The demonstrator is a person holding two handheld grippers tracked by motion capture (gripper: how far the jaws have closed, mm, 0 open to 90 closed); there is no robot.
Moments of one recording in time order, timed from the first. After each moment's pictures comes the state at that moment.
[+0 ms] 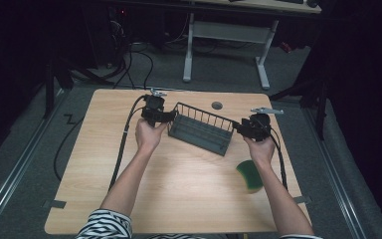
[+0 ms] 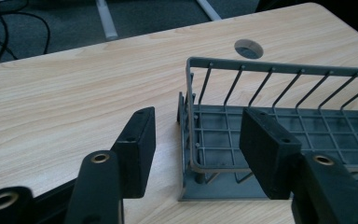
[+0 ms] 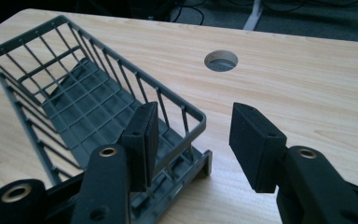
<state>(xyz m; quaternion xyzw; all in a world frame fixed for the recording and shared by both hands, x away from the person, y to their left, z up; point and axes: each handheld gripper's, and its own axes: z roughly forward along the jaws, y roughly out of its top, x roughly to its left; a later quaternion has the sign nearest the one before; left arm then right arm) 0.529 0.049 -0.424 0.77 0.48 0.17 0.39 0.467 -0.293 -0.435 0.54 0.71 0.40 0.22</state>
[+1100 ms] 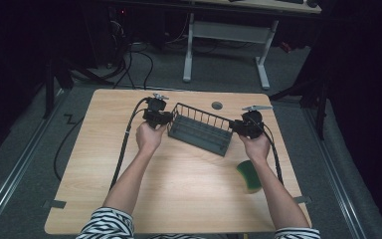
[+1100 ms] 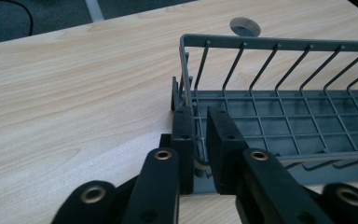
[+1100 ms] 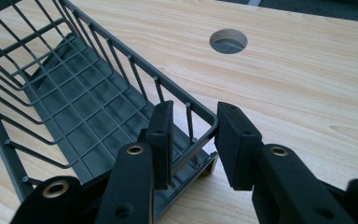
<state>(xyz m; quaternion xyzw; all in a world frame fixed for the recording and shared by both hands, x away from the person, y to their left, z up) 0.534 0.048 -0.439 0.79 0.46 0.15 0.38 0.485 -0.282 -0.444 0.54 0.74 0.35 0.20</state>
